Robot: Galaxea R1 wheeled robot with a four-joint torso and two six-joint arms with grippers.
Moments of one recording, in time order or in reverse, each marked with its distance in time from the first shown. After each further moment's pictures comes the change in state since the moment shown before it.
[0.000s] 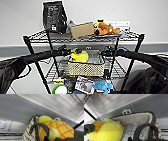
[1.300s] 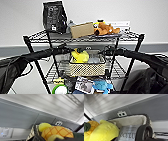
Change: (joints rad) left arm -0.020 0.020 -0.050 0.054 -0.006 0.007; right arm 0.004 0.032 -0.093 -0.043 -0.016 -0.011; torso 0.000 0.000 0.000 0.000
